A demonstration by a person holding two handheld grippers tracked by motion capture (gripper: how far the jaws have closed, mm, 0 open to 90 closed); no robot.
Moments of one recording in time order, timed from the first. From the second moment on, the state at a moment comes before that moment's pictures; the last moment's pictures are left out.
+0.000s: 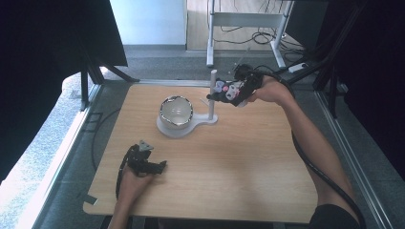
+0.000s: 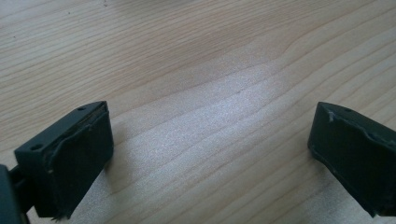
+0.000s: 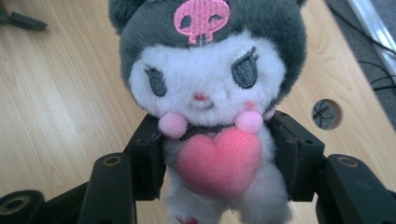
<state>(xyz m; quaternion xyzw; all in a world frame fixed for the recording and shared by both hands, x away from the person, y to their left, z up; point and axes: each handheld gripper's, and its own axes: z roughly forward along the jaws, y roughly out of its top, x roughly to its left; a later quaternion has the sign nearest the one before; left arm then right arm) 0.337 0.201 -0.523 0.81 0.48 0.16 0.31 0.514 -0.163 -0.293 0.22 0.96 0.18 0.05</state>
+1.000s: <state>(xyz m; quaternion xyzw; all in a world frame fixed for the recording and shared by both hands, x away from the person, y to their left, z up) 0.337 0.200 -0.523 0.80 0.48 0.17 0.31 0.520 -0.172 -0.353 0.25 0.95 0.15 0.05</state>
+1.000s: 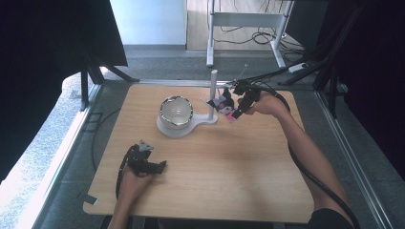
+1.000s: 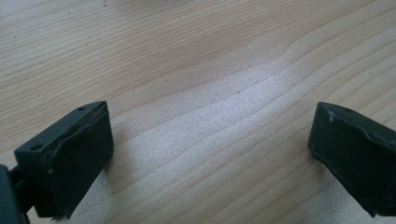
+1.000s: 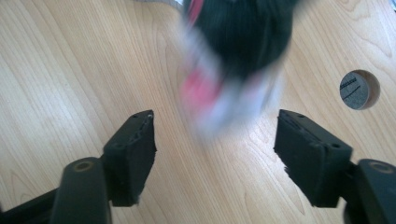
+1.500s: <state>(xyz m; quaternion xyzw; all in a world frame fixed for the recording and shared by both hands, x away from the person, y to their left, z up) 0.337 0.200 -0.523 0.80 0.48 0.17 0.31 0.510 -0.182 -0.353 0.24 0.95 0.18 0.08</state>
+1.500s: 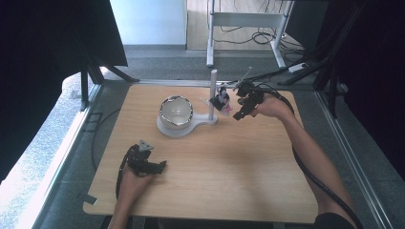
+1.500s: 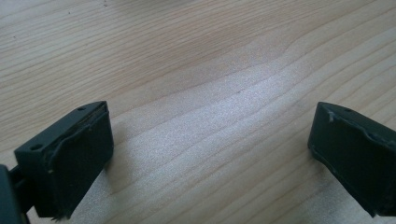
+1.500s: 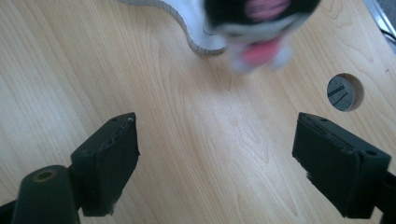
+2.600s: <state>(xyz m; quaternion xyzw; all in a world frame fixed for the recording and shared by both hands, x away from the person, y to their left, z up) 0.337 0.200 -0.524 0.80 0.48 0.17 0.31 0.453 -0.217 -0.343 0.22 0.95 0.19 0.11</state>
